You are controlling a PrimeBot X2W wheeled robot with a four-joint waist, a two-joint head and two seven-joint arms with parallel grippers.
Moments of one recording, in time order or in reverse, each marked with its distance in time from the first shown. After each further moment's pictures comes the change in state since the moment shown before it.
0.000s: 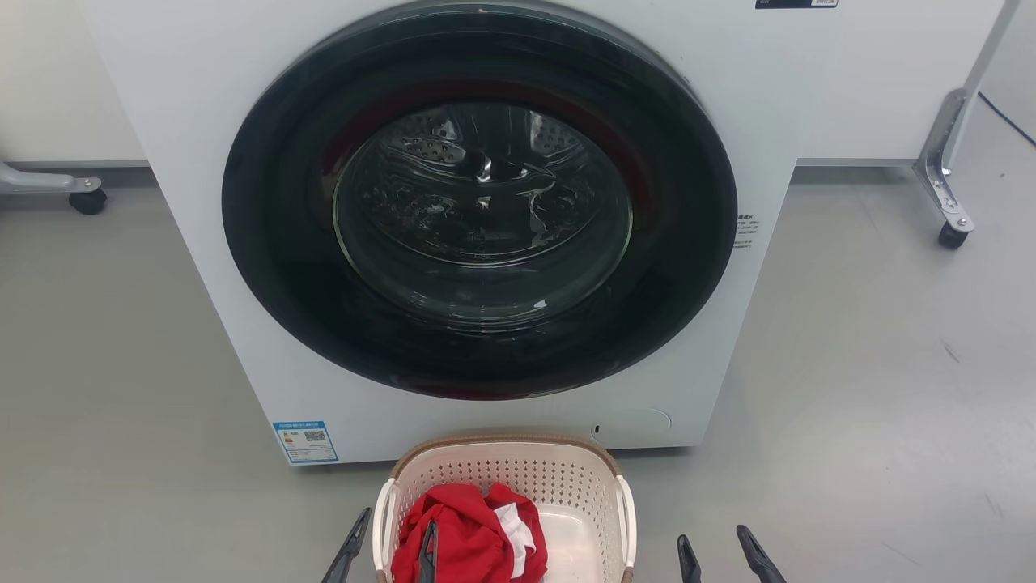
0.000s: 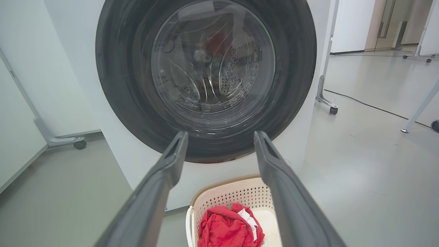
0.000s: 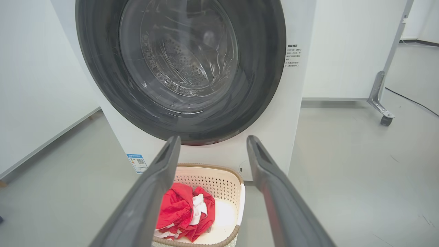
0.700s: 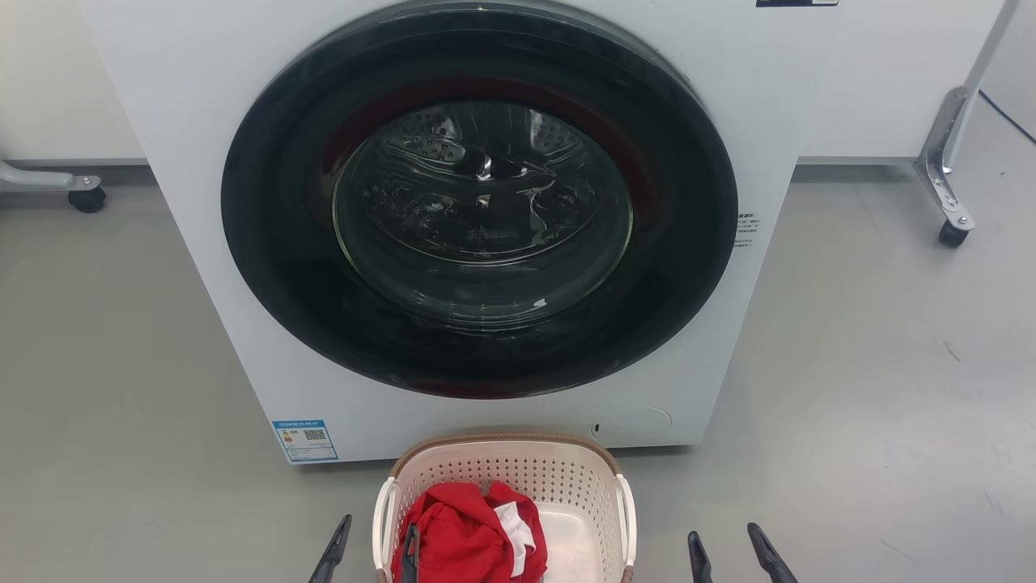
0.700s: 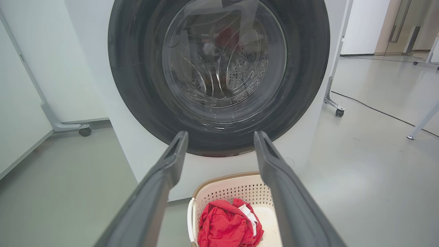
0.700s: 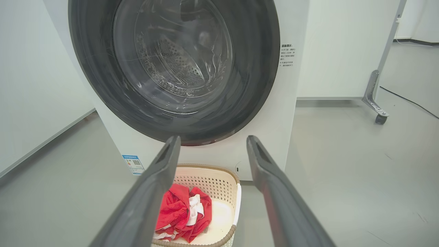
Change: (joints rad) left arm 0.017 -0.011 0.032 0.003 -0.026 0.000 0.000; right arm 0.000 0.000 -0.014 0.000 0.000 0.000 0.000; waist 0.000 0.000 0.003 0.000
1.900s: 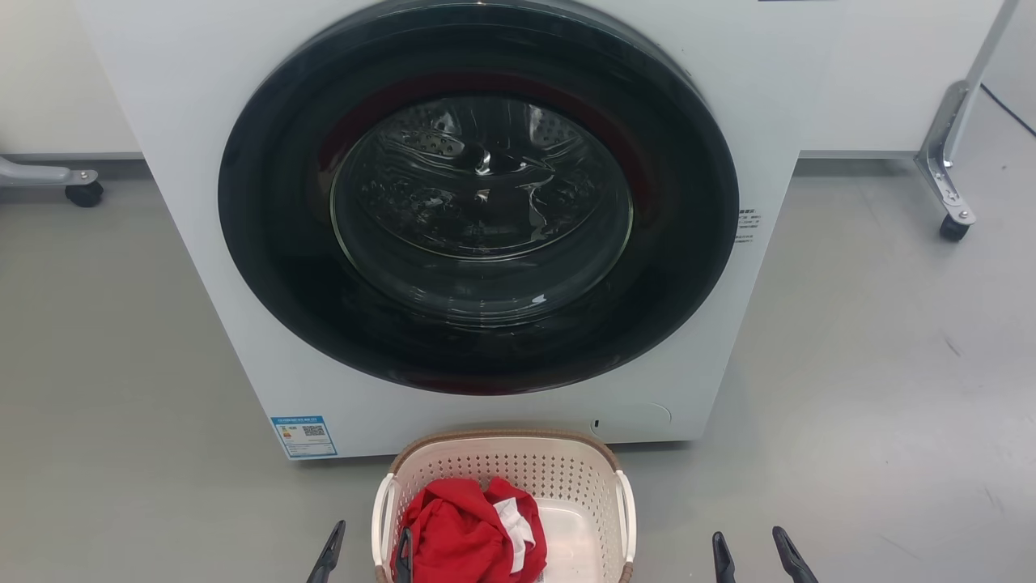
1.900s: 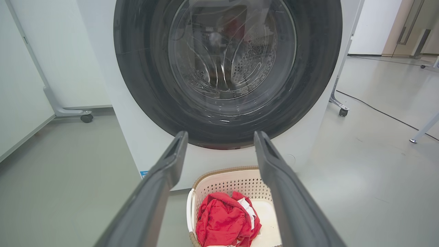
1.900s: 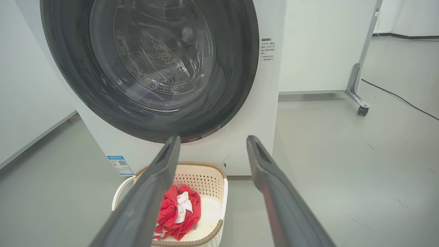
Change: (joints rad) left arm 0.001 -0.014 0.023 0.026 -0.038 0.000 0.000; right arm 0.017 0.001 -0.059 0.004 0.003 -0.003 0.000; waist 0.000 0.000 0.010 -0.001
